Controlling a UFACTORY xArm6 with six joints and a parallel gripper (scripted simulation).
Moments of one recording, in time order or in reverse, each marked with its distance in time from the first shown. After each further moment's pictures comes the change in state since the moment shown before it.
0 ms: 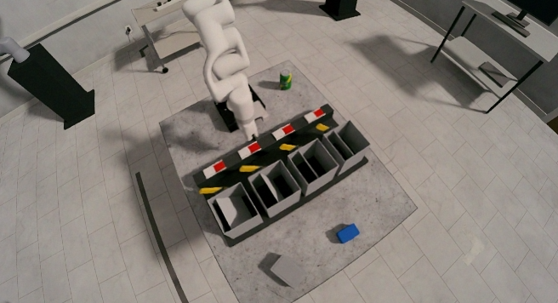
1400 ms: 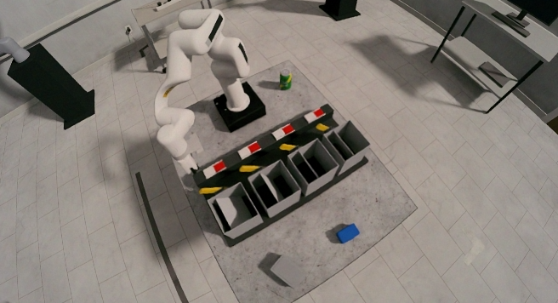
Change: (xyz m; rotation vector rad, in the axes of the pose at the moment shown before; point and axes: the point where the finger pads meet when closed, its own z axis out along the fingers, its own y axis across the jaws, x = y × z) arm -0.270 0.002 0.003 -0.002 0.008 -0.003
